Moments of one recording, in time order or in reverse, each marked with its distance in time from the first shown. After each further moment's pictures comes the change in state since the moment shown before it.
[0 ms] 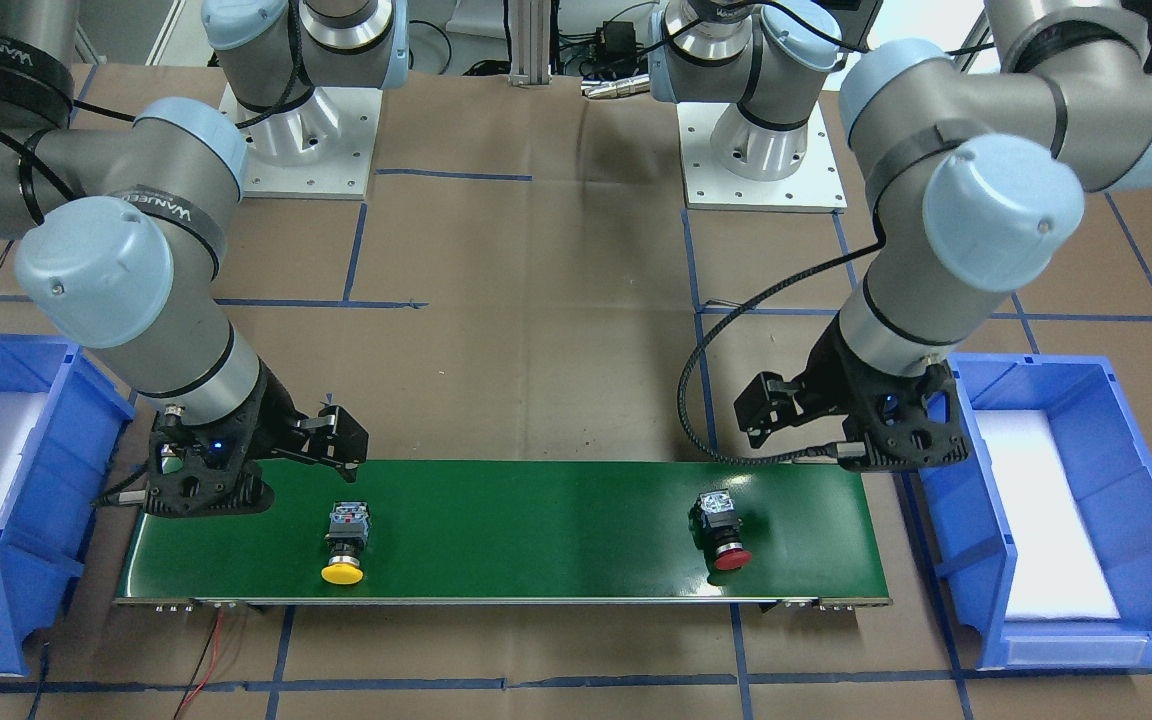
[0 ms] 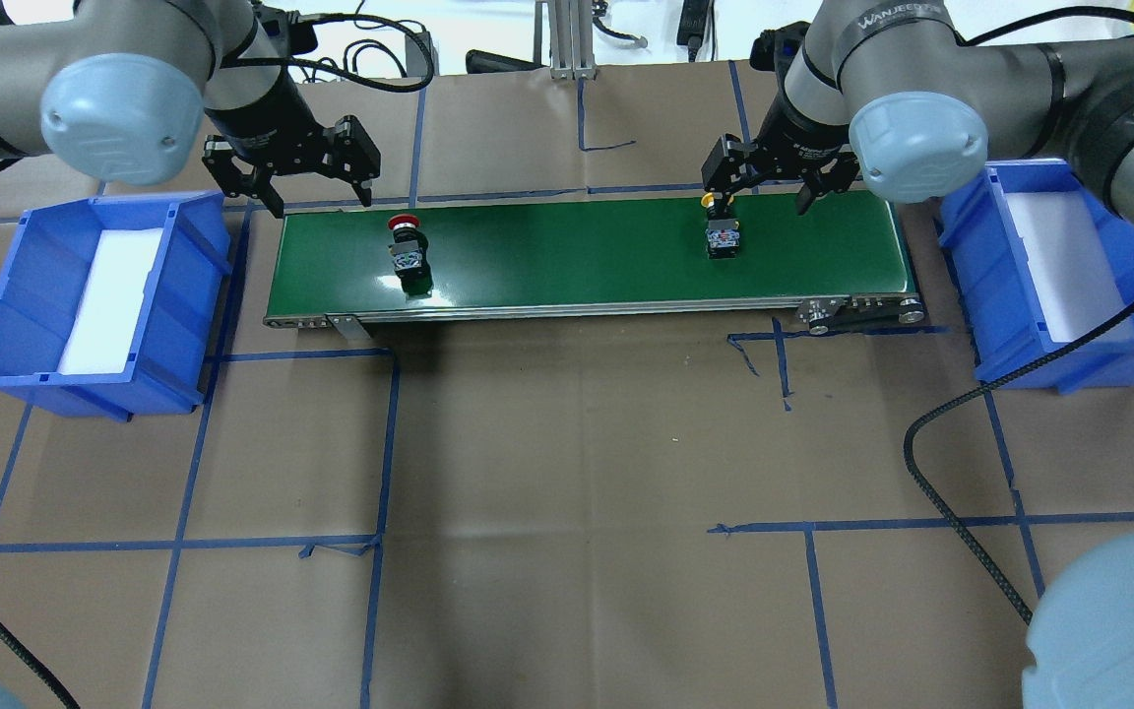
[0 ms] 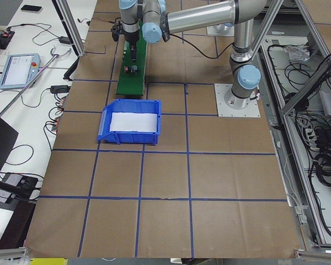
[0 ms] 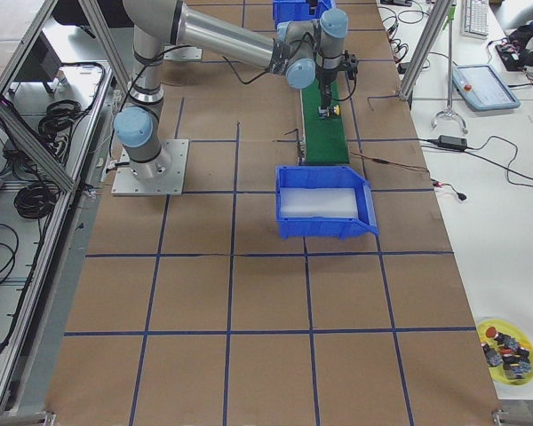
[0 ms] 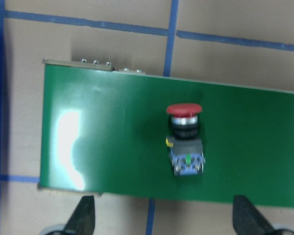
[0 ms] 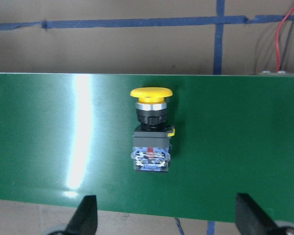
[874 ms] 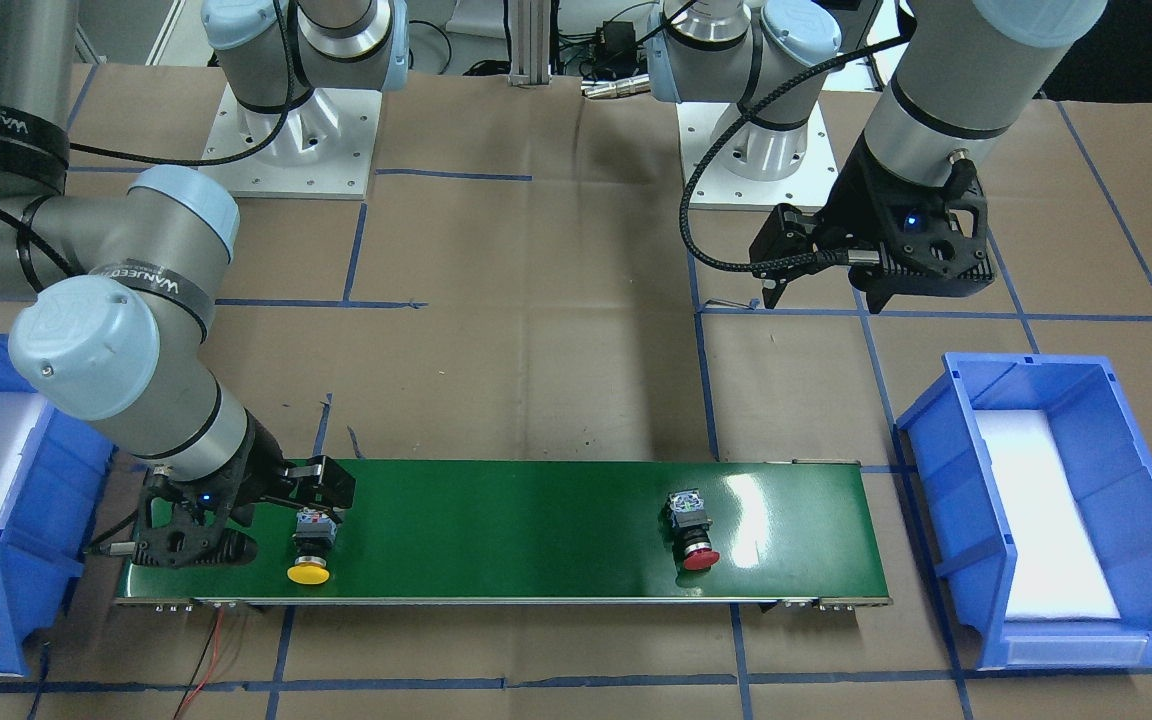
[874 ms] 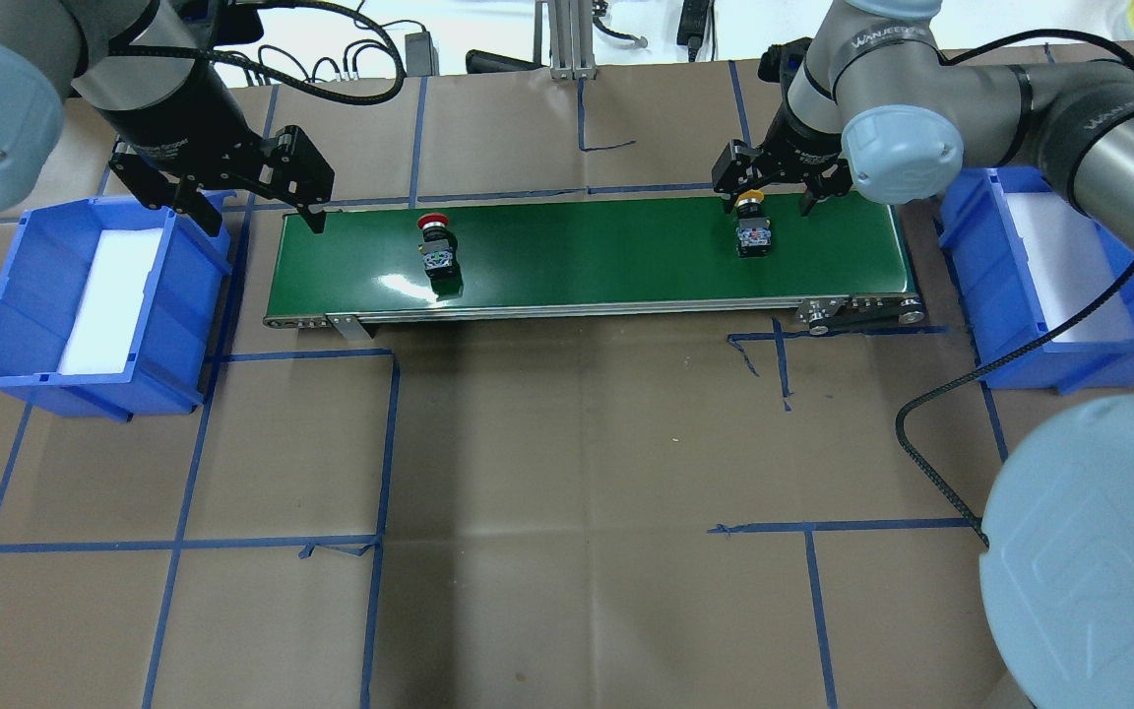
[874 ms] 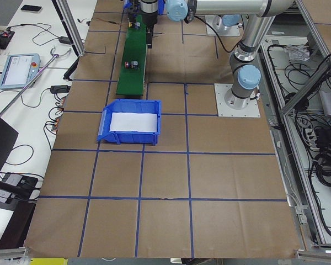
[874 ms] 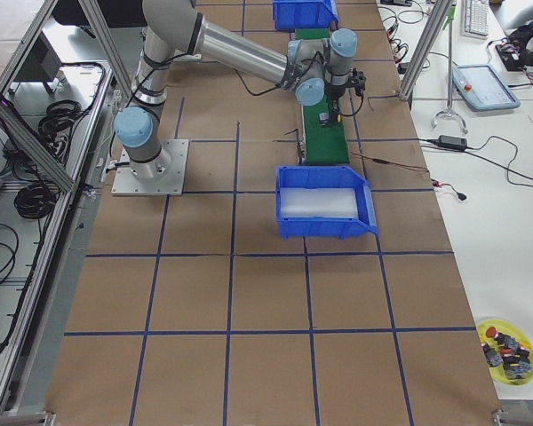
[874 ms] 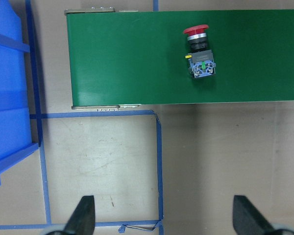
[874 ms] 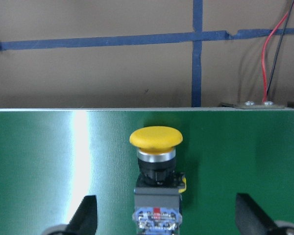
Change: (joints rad) left arm 0.004 0.202 -0.050 -0.142 0.009 0.090; right arm -0.028 0.118 -0.032 -0.088 -0.046 0.006
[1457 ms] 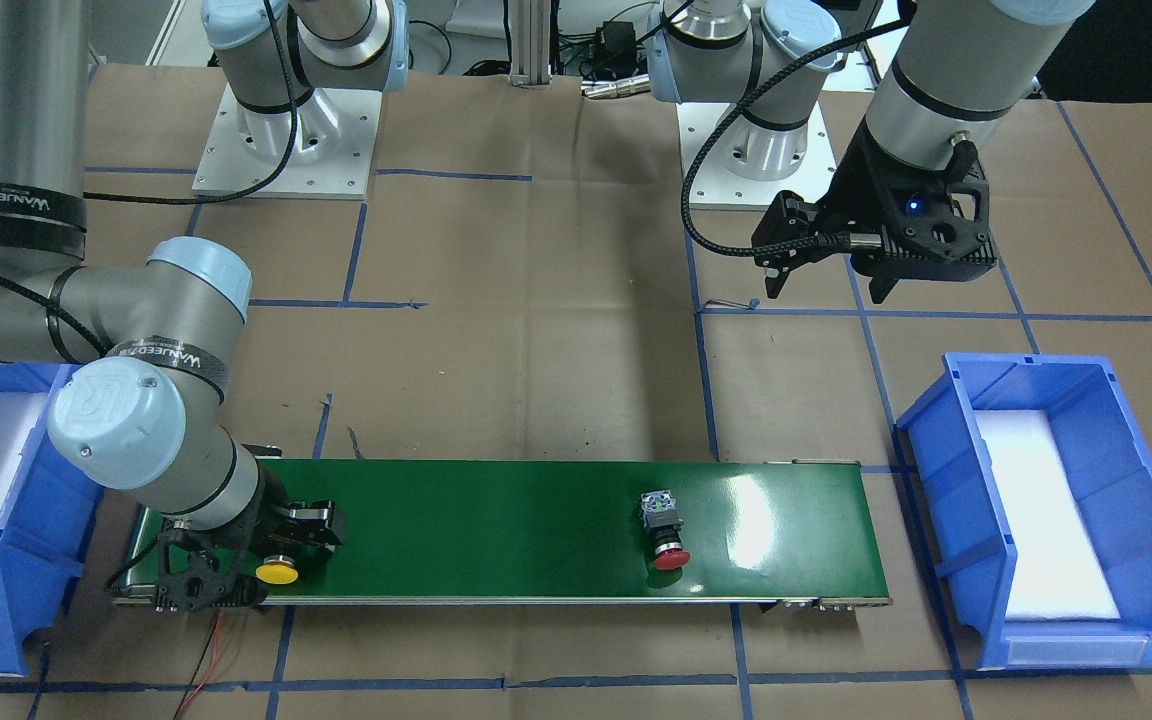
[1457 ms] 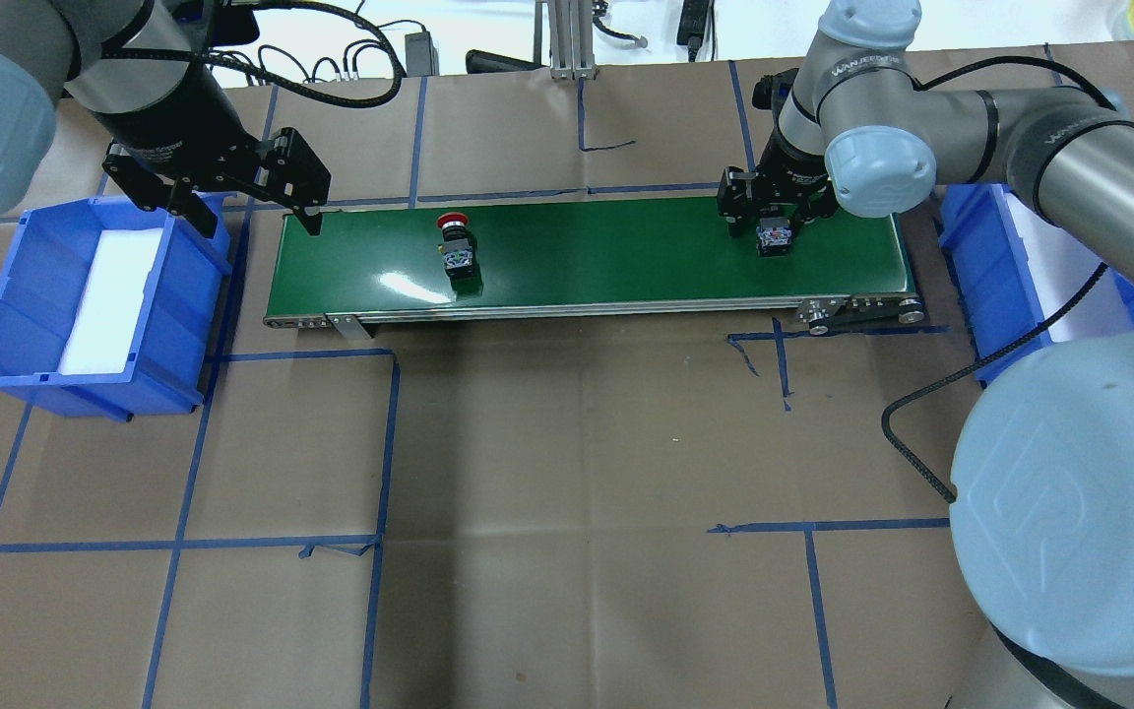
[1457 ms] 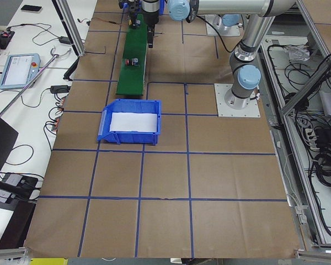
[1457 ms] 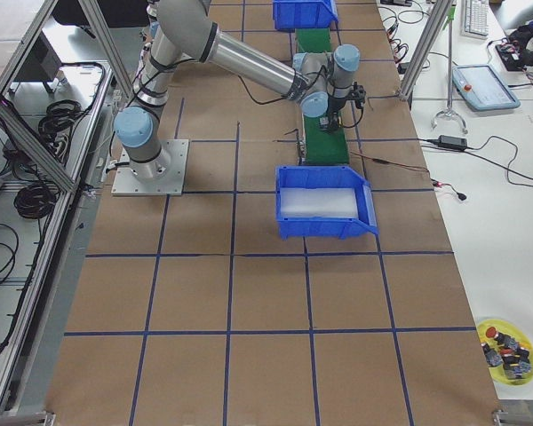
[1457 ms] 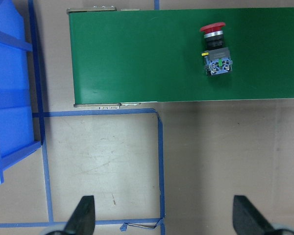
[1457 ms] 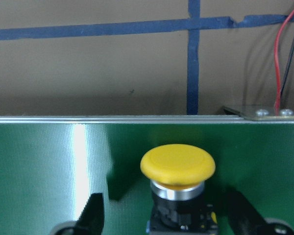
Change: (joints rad) left arm 0.001 0.008 -0.004 0.001 0.011 0.004; right arm -0.001 0.059 -0.003 -0.010 -0.042 -0.004
